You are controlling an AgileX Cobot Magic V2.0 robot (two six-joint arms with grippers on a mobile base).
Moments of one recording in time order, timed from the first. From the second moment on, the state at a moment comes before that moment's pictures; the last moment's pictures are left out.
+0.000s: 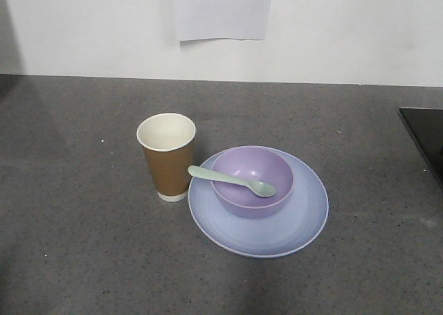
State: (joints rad) left arm 0.03 -0.01 0.02 -0.04 0.14 0.05; right arm 0.32 1.00 -1.44 -0.19 0.78 -0.03
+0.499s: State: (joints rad) left arm 0.03 -0.01 0.02 -0.04 0.14 0.05; right arm 0.32 1.00 -1.44 -0.20 0.77 -0.03
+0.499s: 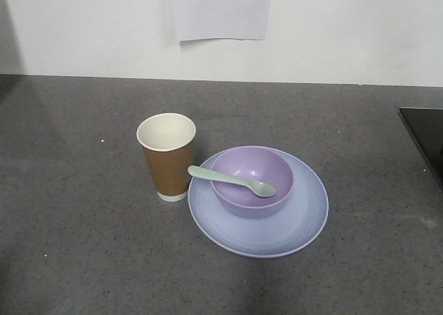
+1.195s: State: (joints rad) left arm 0.03 -0.01 0.02 -0.04 0.14 0.05; right arm 0.16 0.58 -0.34 0.05 0.11 -0.03
